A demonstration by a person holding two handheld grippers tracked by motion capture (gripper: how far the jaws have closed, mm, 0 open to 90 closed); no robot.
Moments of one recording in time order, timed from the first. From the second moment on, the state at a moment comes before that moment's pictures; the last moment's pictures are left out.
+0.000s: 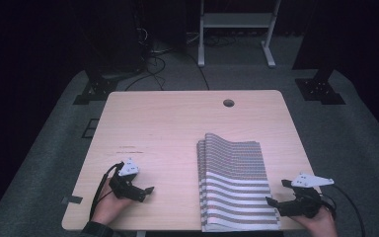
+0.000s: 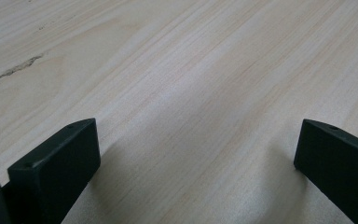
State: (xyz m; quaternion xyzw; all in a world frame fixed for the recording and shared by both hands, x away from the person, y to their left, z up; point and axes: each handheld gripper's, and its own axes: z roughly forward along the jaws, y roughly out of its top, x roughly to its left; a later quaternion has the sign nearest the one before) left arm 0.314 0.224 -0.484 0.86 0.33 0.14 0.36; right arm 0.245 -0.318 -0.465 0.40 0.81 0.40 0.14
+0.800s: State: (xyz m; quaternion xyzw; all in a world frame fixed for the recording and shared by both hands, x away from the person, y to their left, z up) left arm 0.314 0.224 -0.484 0.86 0.33 0.14 0.36; right arm 0.244 -0.284 -0.477 0.35 0.85 0.37 0.12
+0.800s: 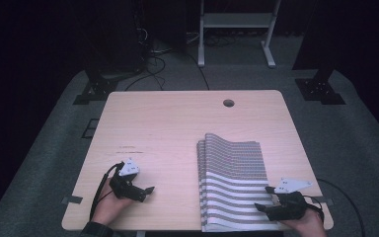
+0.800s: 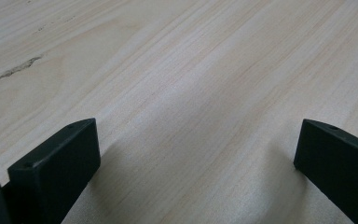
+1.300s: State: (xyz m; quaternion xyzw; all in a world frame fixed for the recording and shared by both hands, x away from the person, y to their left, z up) left arm 0.314 0.224 -0.484 0.86 0.33 0.14 0.36; right arm 0.238 -0.285 -0.476 0.34 0.85 0.37 0.15
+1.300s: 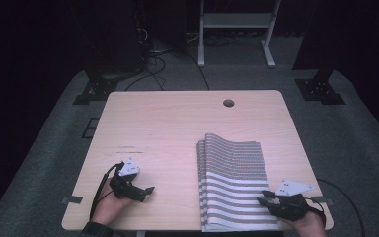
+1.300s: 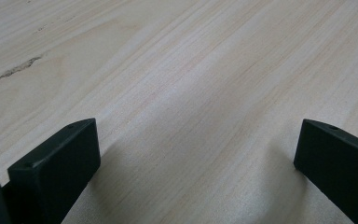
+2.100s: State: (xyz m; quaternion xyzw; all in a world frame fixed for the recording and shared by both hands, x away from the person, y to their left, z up) left arm 0.313 0.224 -0.484 0.86 0.33 0.14 0.36; right arm 0.226 -0.284 -0.475 0.37 0.85 0.35 0.13
